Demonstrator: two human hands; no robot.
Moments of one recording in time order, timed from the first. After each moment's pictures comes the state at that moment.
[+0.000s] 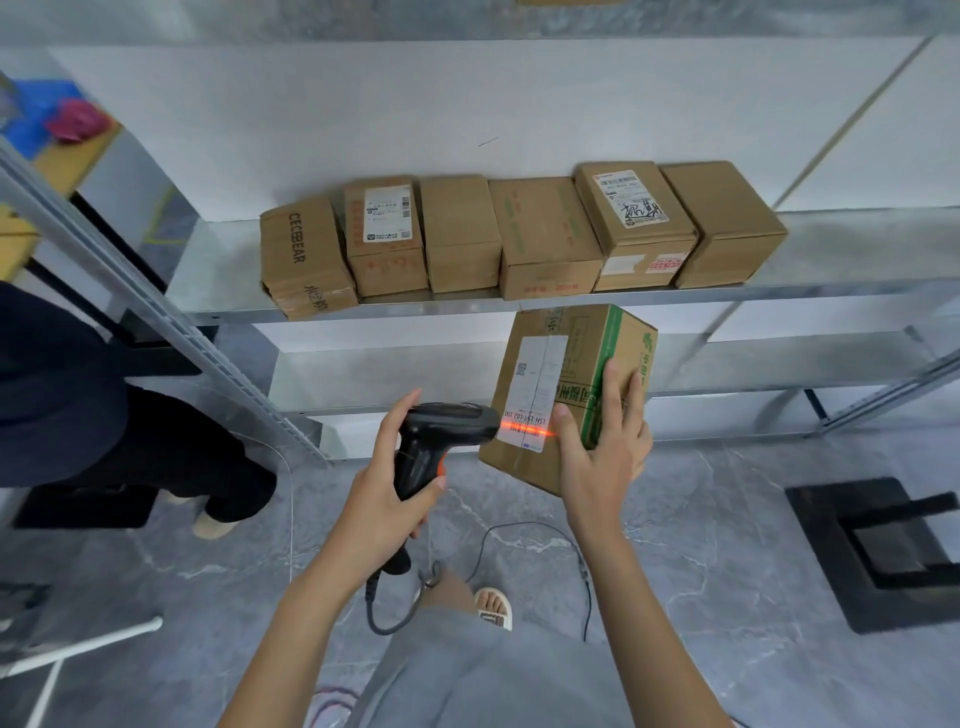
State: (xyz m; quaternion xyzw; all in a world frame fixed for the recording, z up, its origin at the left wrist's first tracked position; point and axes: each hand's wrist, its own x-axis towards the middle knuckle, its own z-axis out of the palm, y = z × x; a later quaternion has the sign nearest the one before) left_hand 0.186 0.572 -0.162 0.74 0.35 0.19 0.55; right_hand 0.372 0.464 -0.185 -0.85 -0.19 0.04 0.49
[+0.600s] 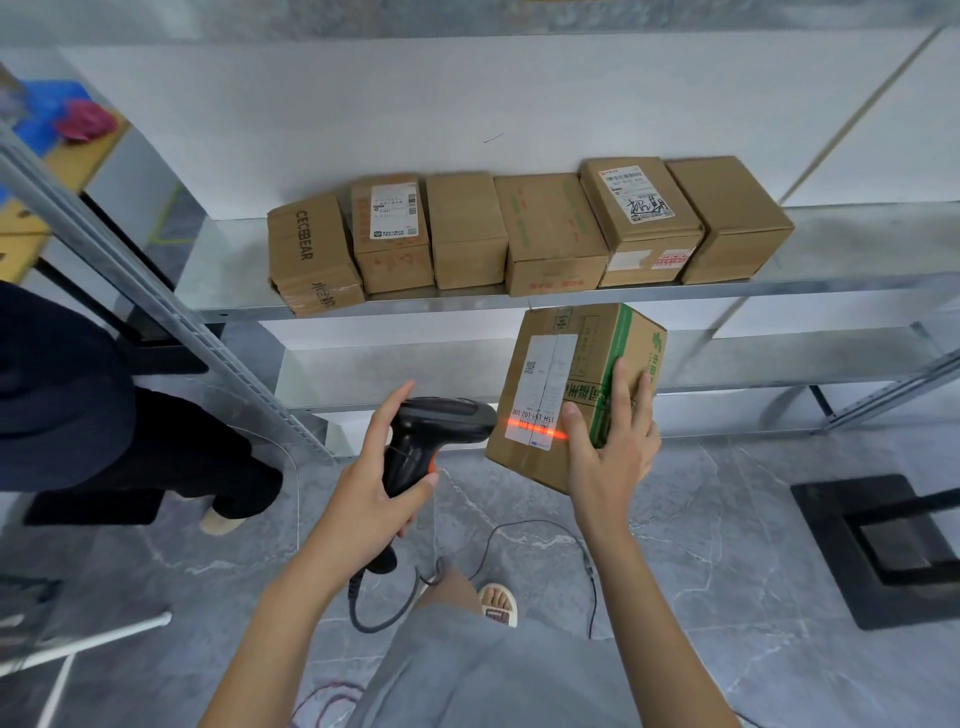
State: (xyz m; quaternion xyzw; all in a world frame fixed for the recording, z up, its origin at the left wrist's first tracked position) left_hand 0.168 0.578 -0.147 0.74 0.33 0.18 0.55; right_hand 0.369 0.462 -0.188 -0.85 -0.18 0.04 0.49
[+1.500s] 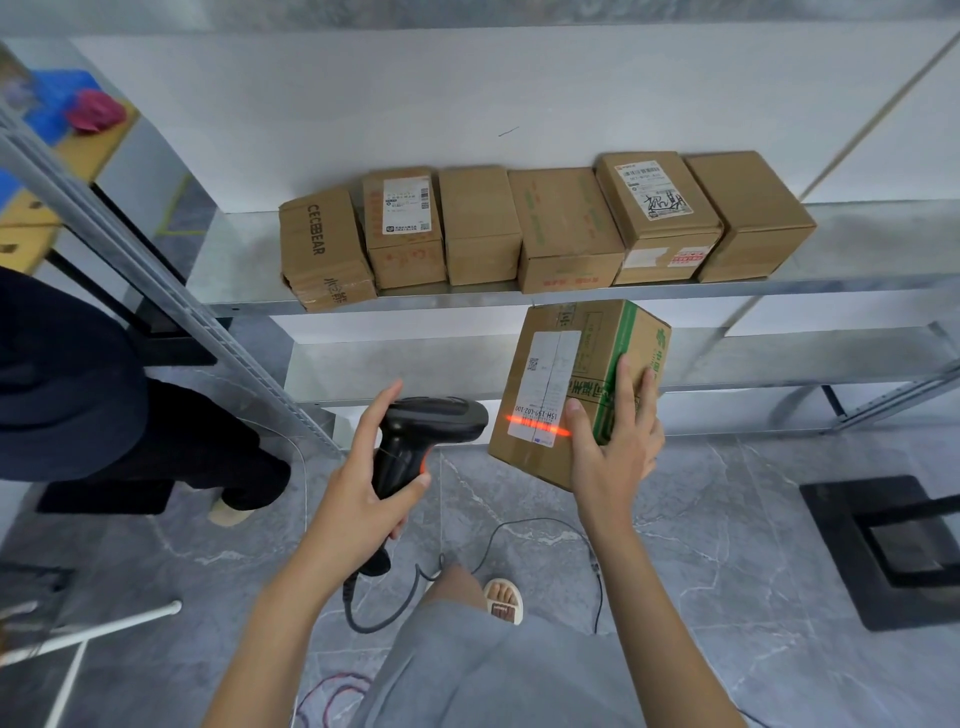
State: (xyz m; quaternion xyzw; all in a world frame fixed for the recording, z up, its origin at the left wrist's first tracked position) left_hand 0.153 0.587 -0.143 0.74 0.36 0.20 0.54; right_hand 0.364 0.474 -0.189 -0.85 -0.18 0.05 0.49
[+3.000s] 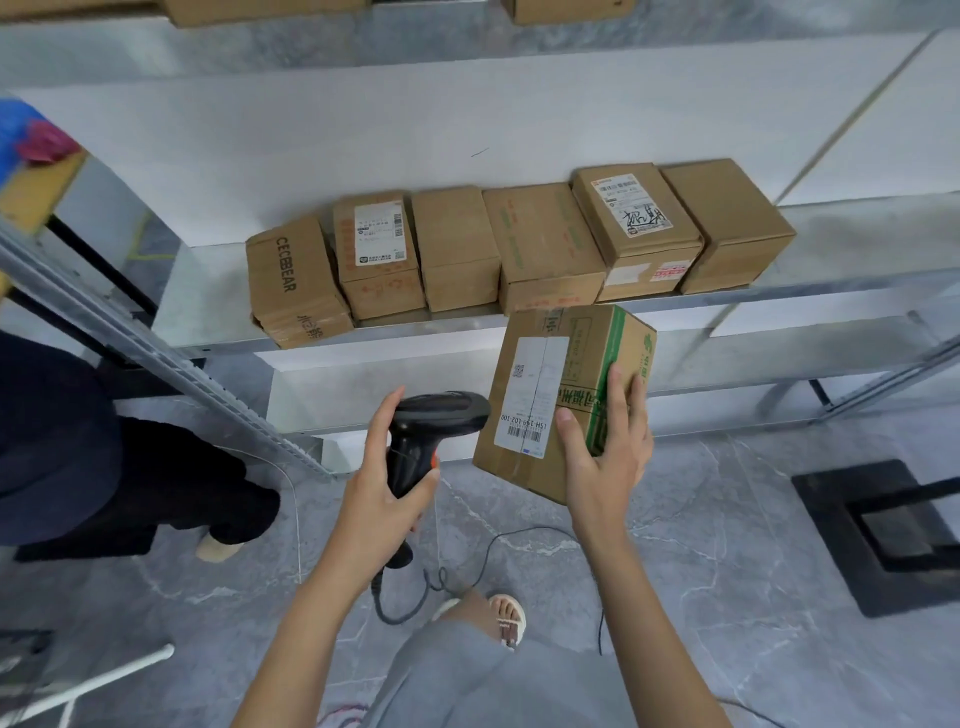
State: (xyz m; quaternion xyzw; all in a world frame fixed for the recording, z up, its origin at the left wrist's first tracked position) left_hand 0.202 0.616 -0.162 0.73 0.35 0.22 0.54; right_hand 0.382 0.494 -0.178 -0.83 -0.17 0.05 0.53
